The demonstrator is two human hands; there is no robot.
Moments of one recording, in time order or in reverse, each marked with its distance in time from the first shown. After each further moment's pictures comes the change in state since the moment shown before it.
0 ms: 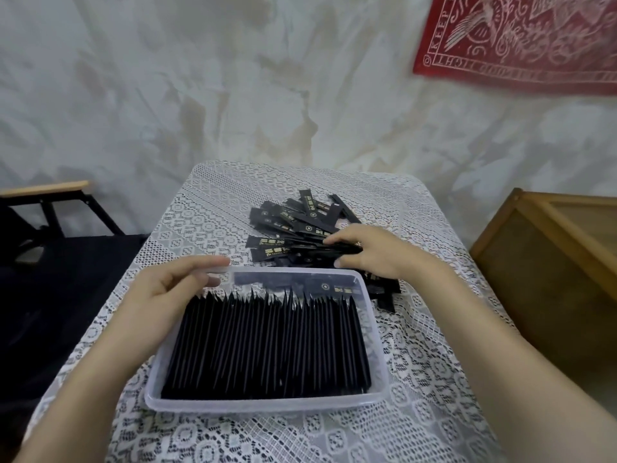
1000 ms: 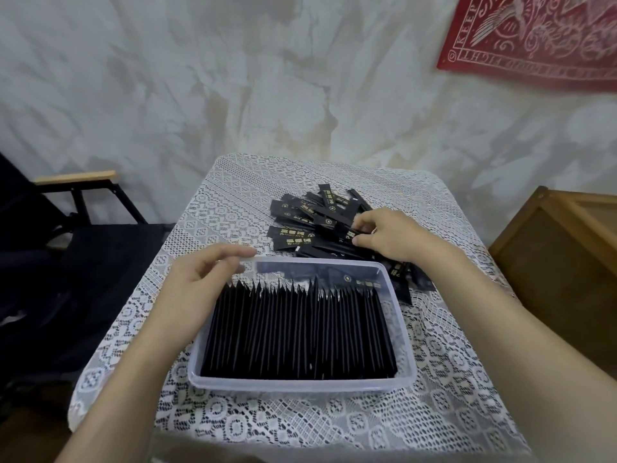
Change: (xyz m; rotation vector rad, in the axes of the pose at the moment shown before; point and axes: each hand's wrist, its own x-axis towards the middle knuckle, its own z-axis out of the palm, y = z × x) left_hand -0.008 0.001 0.007 -0.038 0.072 -0.001; right_hand 0.011 -0.018 -0.004 -0.065 0.100 0.153
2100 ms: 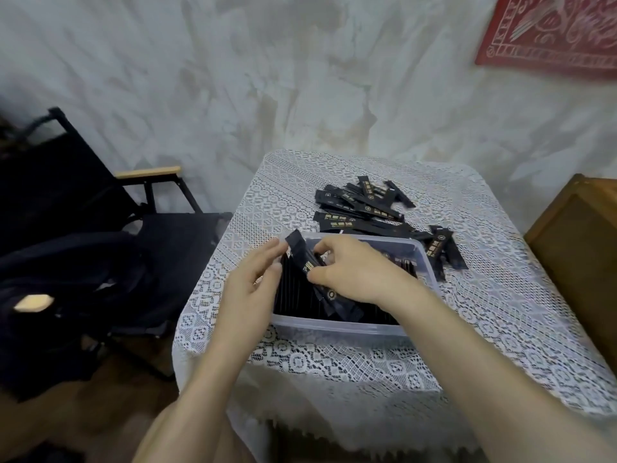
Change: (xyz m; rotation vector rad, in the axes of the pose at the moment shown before) left_hand -0.066 -0.005 -0.003 0.020 0.145 0.033; right_hand -0.119 -0.152 0.044 0.251 -0.170 -0.064
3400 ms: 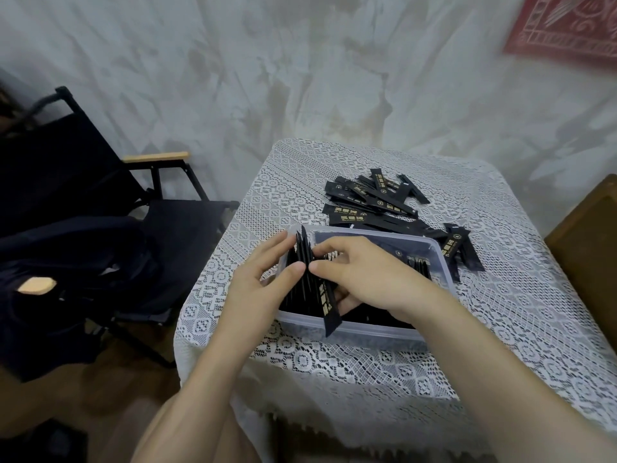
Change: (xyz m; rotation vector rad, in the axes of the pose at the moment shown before) left_hand 0.000 -0.006 -0.001 -0.107 -0.054 -0.018; right_hand -0.004 0.010 0.007 0.464 -0.139 0.013
